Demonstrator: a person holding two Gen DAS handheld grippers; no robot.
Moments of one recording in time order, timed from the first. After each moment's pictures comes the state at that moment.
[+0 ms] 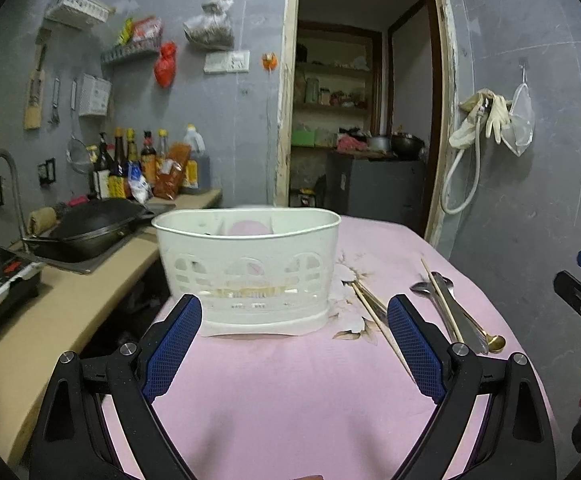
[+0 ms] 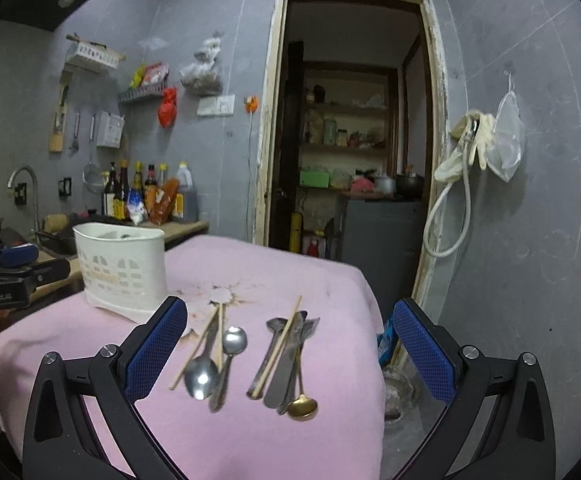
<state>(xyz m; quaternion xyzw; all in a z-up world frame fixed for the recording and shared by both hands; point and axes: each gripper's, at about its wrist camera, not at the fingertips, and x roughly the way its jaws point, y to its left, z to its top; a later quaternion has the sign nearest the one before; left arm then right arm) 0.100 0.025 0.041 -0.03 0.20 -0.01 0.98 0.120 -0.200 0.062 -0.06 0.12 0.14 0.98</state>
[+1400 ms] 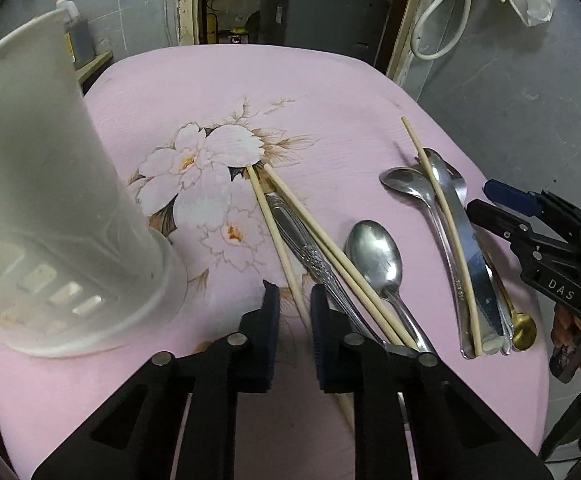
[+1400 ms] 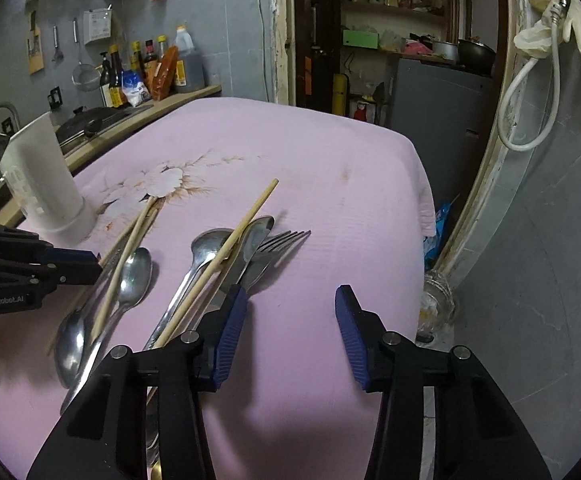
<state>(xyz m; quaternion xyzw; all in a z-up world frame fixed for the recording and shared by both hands) 0.286 -0.047 -0.037 0.01 0.49 -0.11 0.87 0.309 -0.226 -0.013 -0.09 0.36 0.22 0.90</state>
